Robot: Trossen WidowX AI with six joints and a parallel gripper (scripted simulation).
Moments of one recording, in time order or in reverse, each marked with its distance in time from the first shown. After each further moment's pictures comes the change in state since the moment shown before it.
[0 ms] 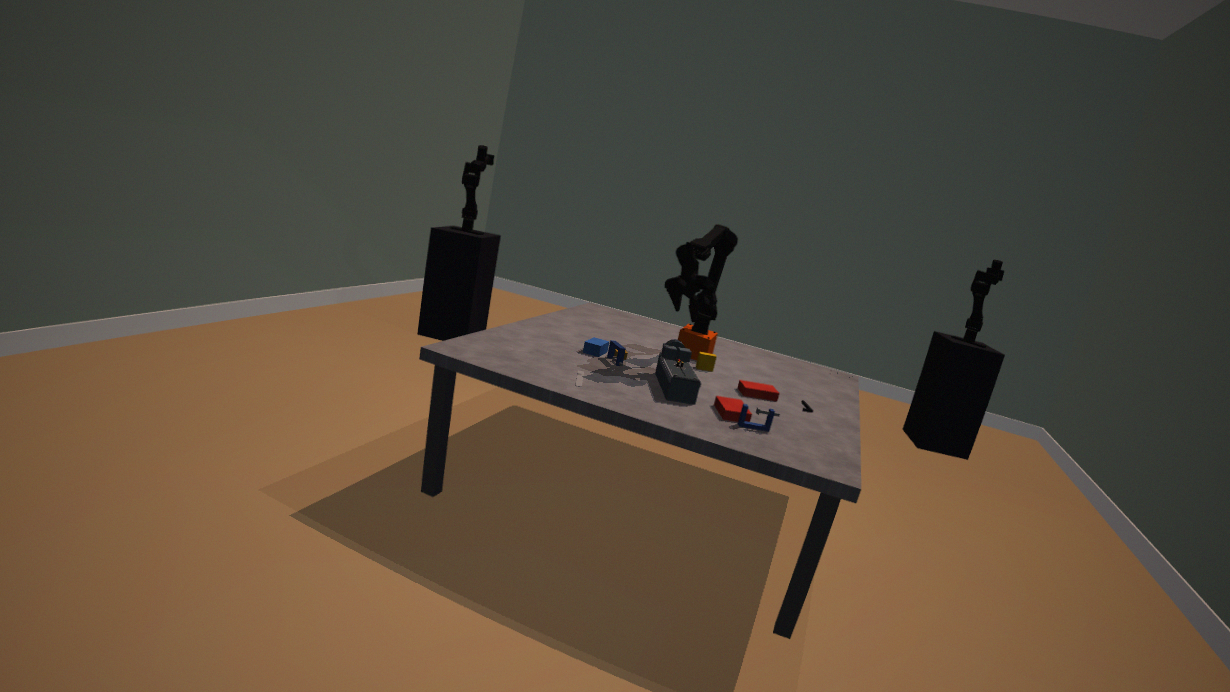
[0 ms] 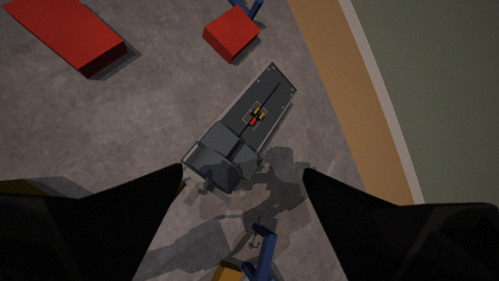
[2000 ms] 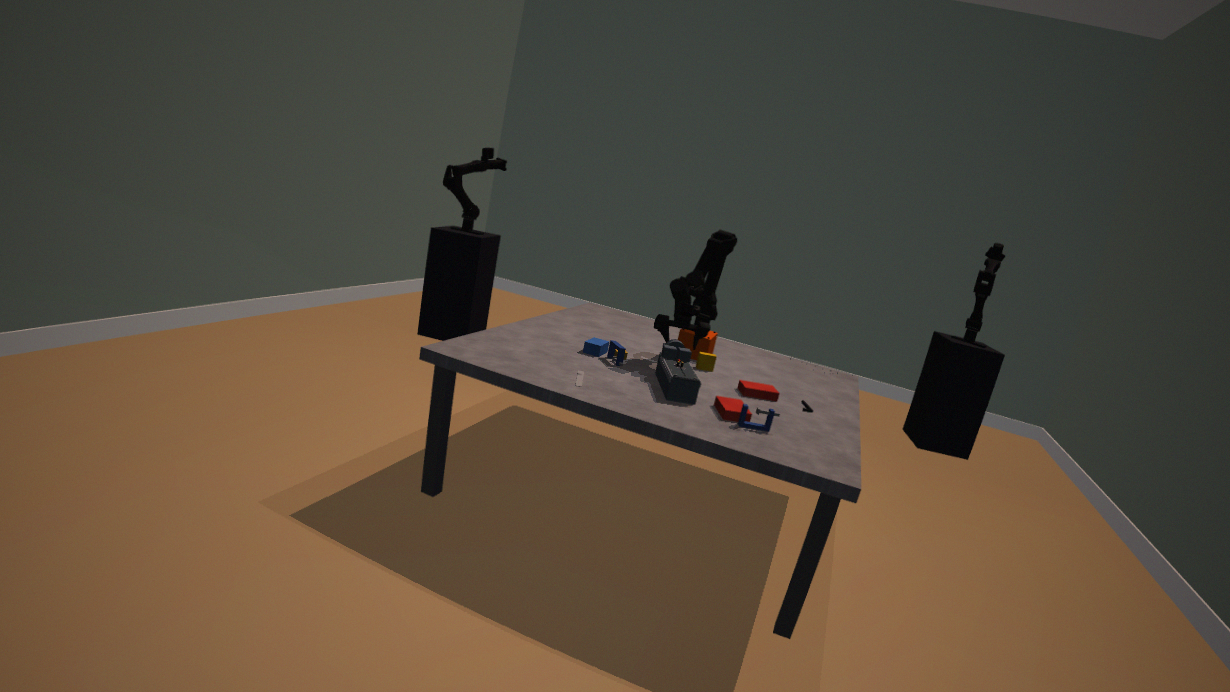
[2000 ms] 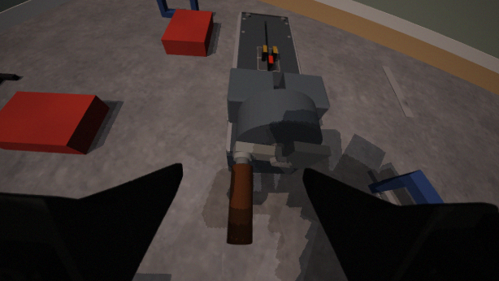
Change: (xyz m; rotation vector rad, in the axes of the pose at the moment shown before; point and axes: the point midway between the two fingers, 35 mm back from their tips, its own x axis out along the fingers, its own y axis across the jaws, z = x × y) arm 0.070 0.081 -0.068 0.698 -0.162 -0.048
